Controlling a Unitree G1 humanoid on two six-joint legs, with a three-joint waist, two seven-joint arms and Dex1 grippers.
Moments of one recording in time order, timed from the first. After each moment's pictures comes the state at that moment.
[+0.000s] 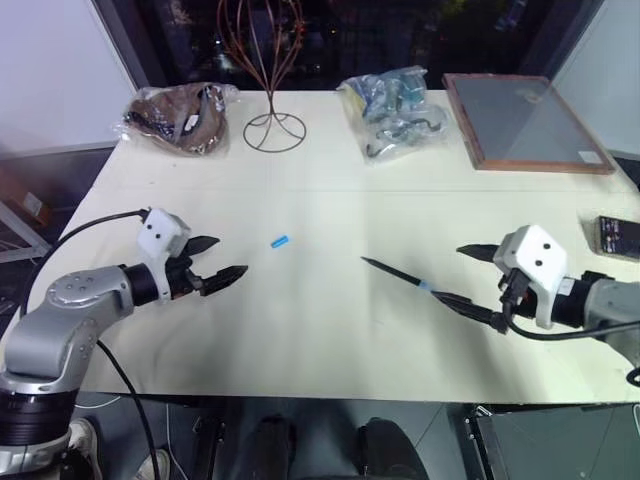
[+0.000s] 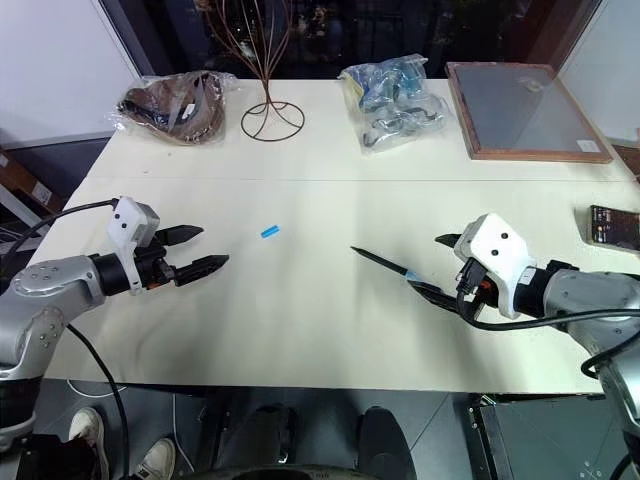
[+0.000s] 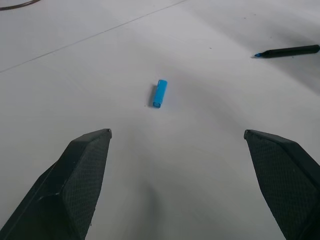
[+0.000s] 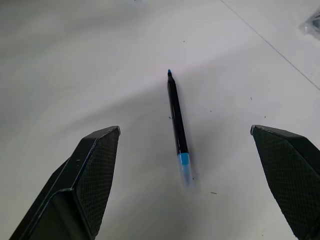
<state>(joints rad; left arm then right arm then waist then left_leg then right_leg) -0.20 0.77 0.19 -0.31 -0.56 0.70 -0.78 0.01 -0.97 -0.33 -0.64 0.50 0.73 0.82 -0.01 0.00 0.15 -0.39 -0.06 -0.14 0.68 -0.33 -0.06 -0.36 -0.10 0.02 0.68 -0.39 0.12</state>
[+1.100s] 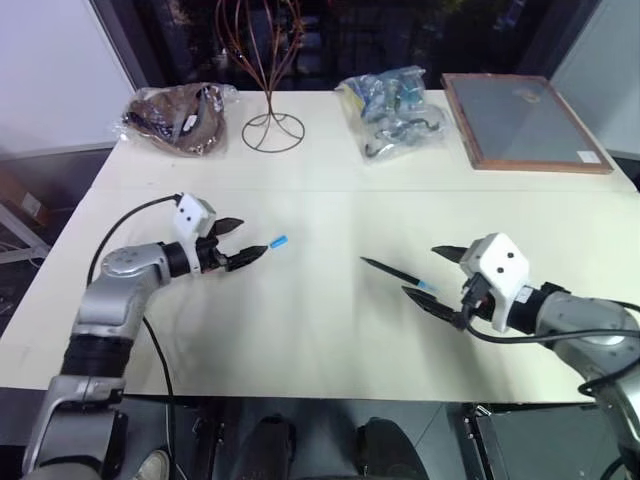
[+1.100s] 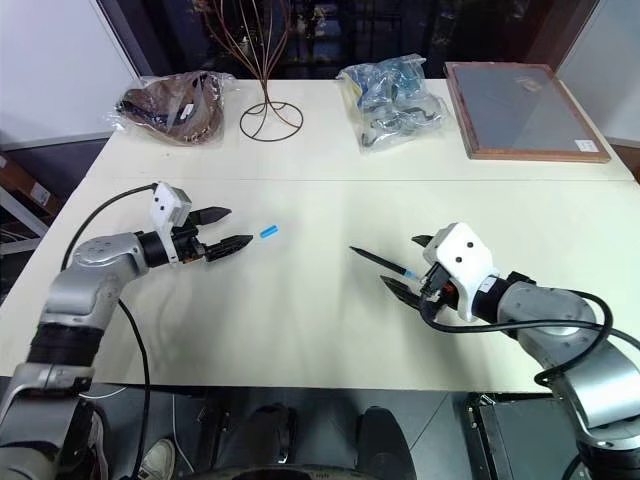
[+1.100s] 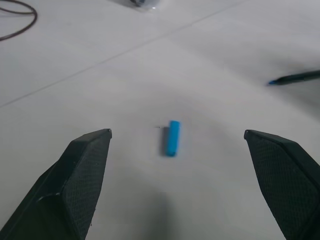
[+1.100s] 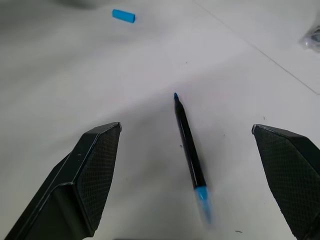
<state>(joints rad) -0.50 0.60 0.00 0.30 -0.35 0.26 -0.95 -0.02 -0.80 -0.17 -0.72 0.44 0.73 0.60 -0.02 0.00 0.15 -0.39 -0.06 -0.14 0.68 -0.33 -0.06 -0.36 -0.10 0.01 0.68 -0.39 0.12</state>
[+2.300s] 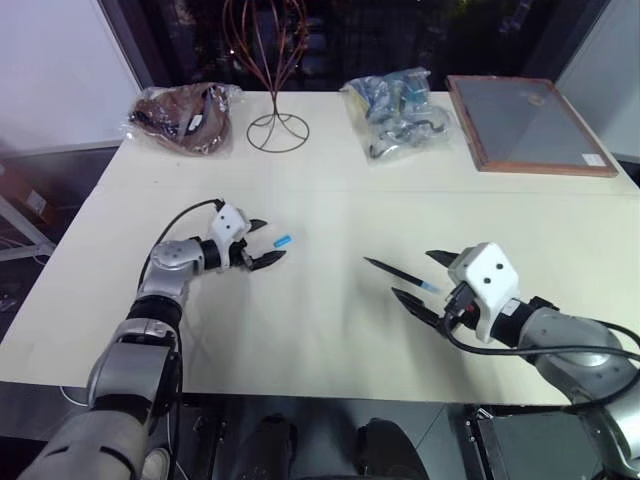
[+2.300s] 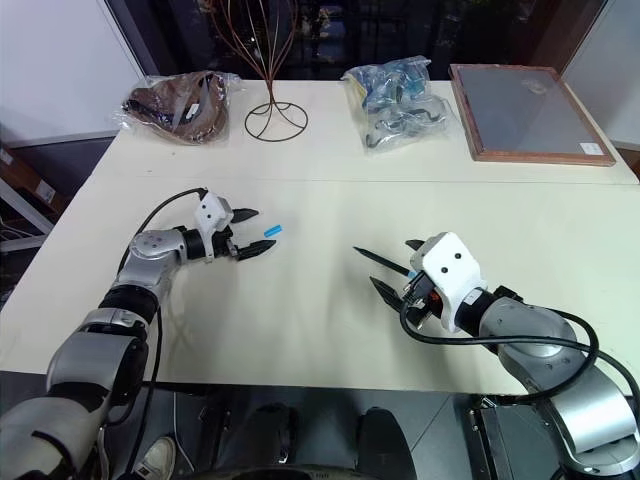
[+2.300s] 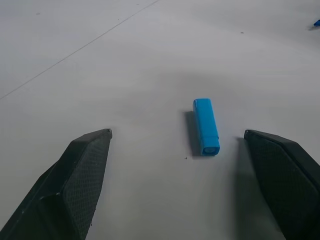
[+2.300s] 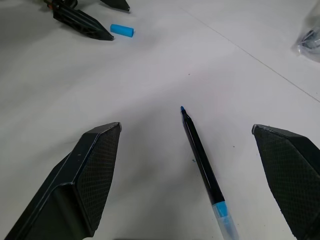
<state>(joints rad) -0.80 0.42 -0.04 1.04 -0.08 -0.31 -1.04 0.02 -0.73 -0.15 -0.83 0.43 0.80 0.47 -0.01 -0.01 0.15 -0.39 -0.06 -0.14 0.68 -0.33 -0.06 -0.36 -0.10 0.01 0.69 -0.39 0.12</state>
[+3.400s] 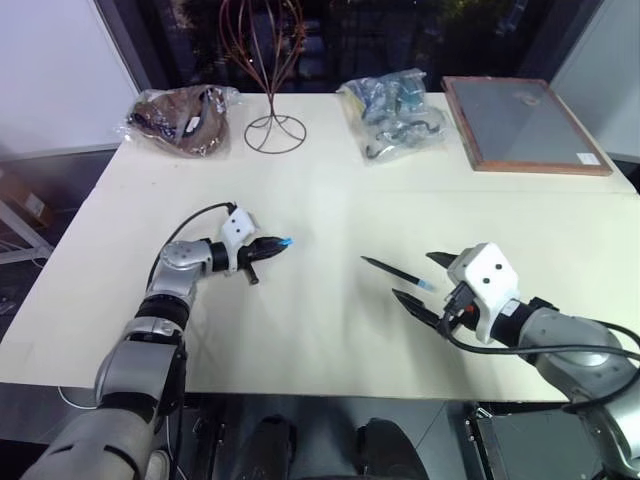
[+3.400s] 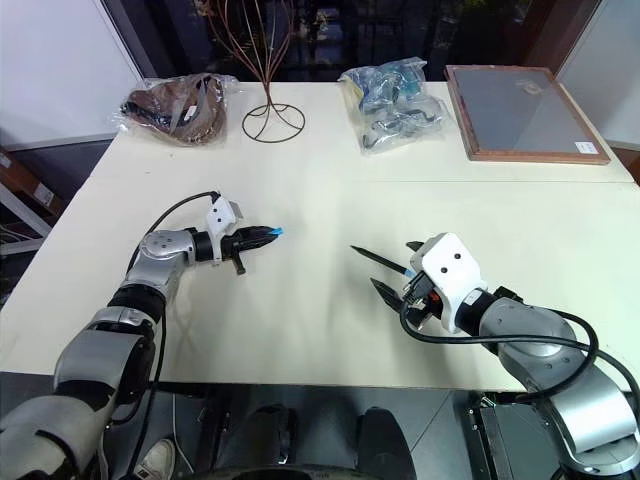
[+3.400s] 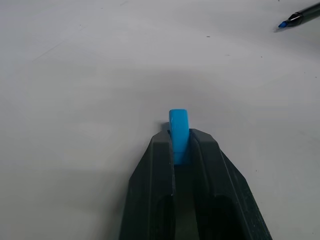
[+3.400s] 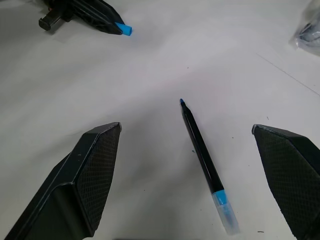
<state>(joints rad) -0.81 0.39 -0.03 1.05 -0.05 -0.32 -1.08 0.02 -0.73 -0.15 -0.83 0.44 0.82 0.47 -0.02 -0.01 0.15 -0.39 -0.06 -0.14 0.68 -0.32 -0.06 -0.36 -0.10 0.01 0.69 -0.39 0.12</state>
